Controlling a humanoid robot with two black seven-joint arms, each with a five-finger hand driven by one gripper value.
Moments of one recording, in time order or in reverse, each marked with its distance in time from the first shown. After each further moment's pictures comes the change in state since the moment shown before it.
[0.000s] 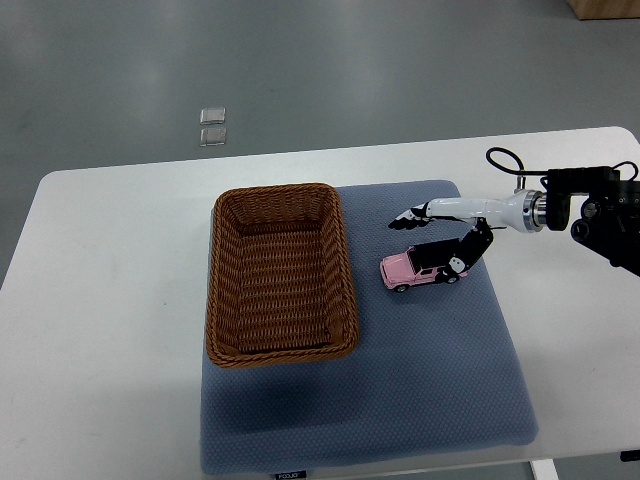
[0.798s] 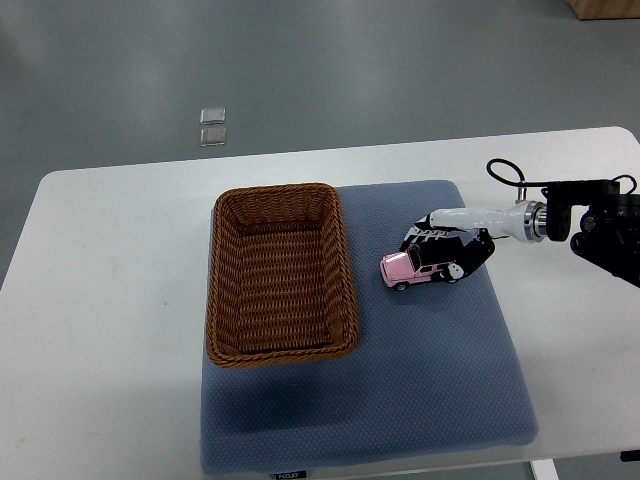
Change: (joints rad) left arm 0.000 0.000 0.000 0.000 0.000 0.000 0.000; right arm -0.006 -0.007 -0.059 -0.003 -0.002 -0.054 0.012
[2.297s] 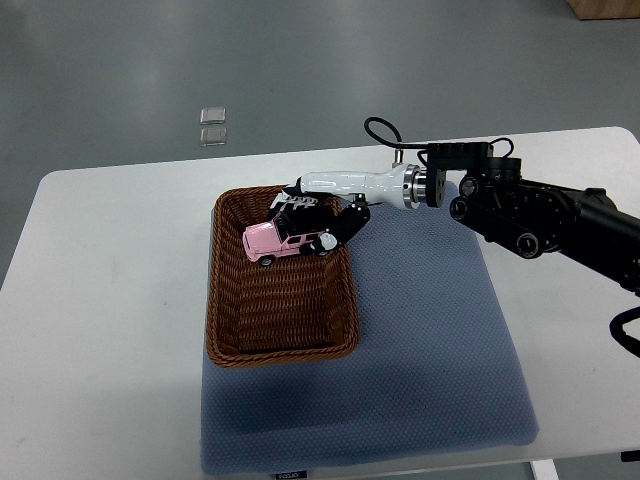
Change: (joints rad) left arm 0.000 0.000 0.000 0.000 0.000 0.000 0.000; right arm 0.154 0.365 0.081 -0.130 0.025 0.019 0.060
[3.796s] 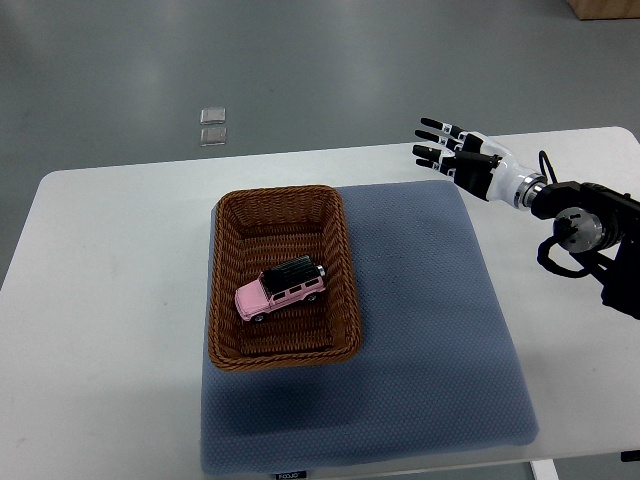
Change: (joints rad) left arm 0.000 0.000 0.000 0.000 0.000 0.000 0.000; right arm -0.186 -0.182 0.074 -0.141 1.342 0.035 -0.353
